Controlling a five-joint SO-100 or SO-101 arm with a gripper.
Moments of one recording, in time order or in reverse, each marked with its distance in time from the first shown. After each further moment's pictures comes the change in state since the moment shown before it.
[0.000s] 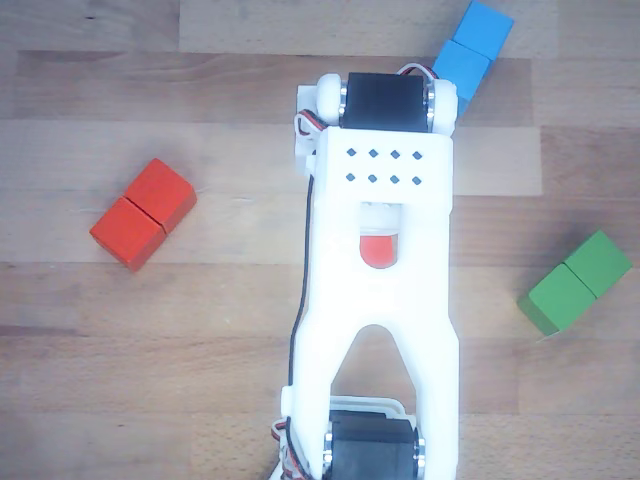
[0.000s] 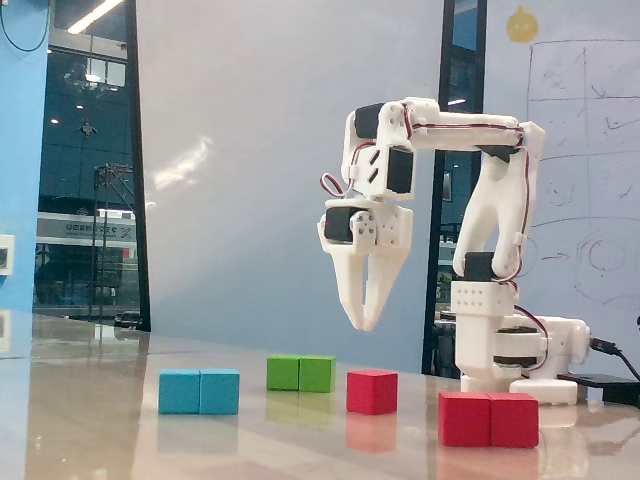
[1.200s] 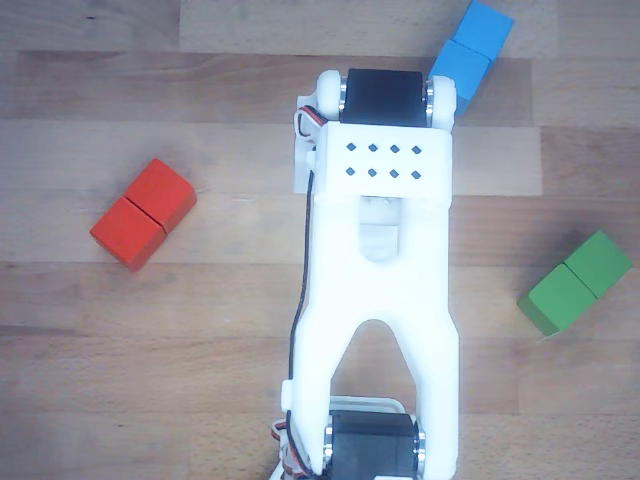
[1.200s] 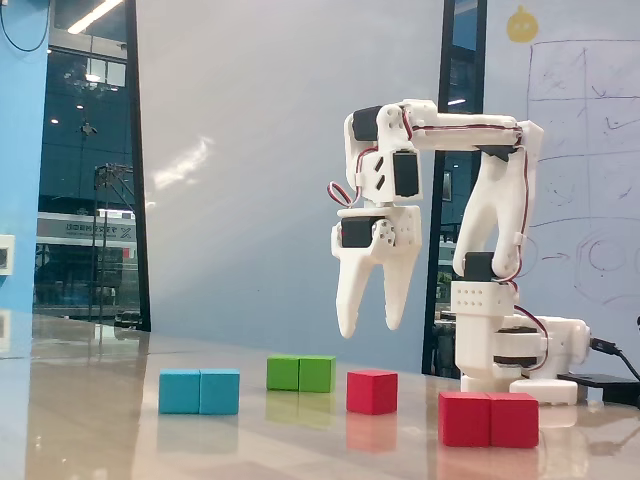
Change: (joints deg) arm 0.0 -0.8 0.0 9.3 -10.2
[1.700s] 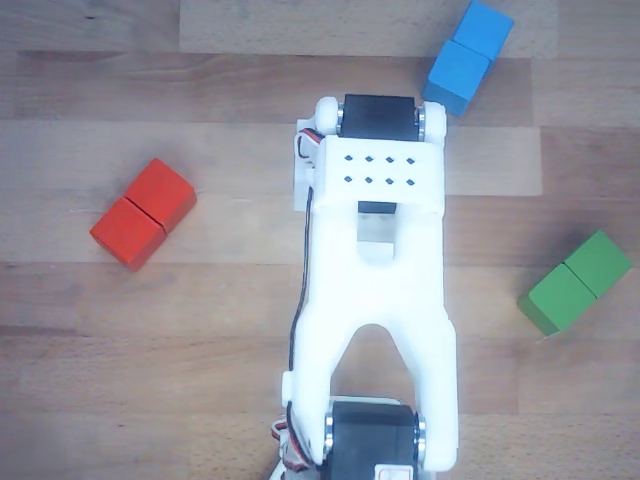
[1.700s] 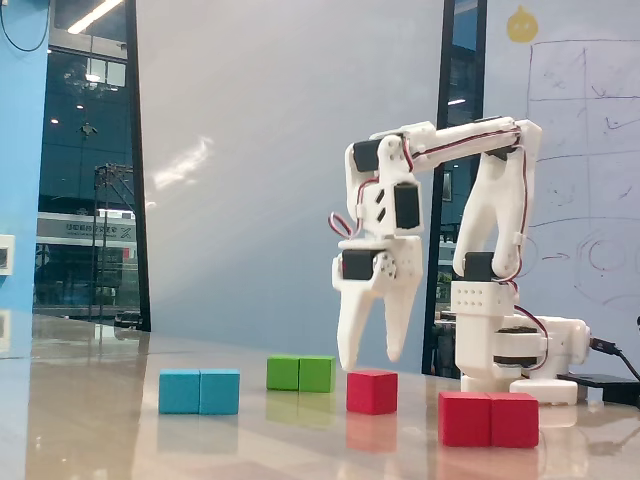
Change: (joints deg) arm 0.0 -3.1 9.9 -11.8 0.0
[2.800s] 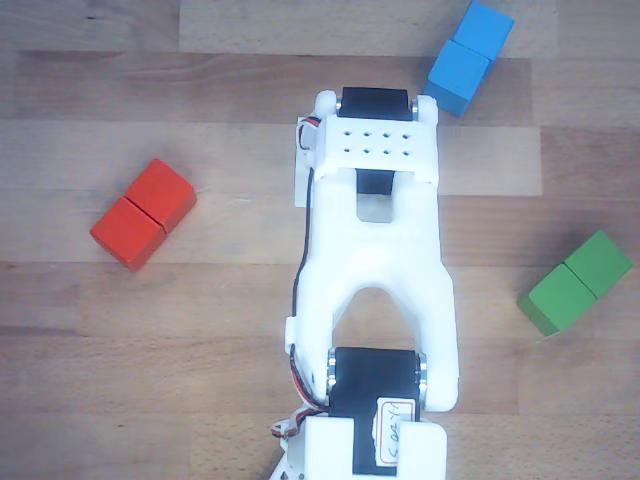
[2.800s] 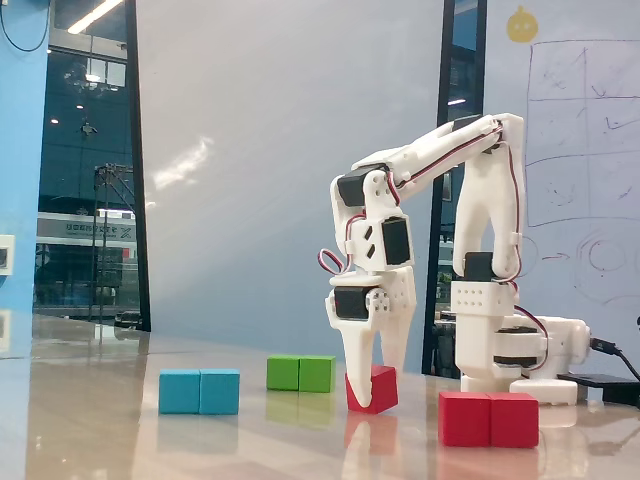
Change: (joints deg) arm 0.0 -9.4 0.0 -6.0 -0.2
